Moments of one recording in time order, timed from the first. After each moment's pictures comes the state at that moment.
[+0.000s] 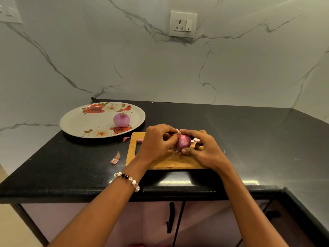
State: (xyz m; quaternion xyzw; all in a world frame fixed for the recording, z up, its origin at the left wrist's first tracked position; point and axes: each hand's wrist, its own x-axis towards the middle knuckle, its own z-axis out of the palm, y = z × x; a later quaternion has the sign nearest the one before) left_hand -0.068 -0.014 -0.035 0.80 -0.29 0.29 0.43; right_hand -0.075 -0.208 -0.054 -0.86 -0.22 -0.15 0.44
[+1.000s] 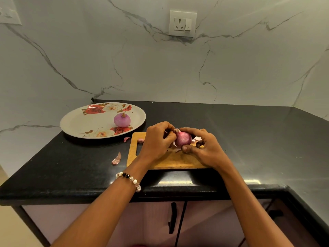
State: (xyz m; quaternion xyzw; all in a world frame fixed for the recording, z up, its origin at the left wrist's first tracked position) left_hand -0.065 -0.015 -0.035 0.83 -0.23 0.27 0.44; right_hand -0.072 -0.205 -0.056 -0.85 -0.23 -0.16 0.45
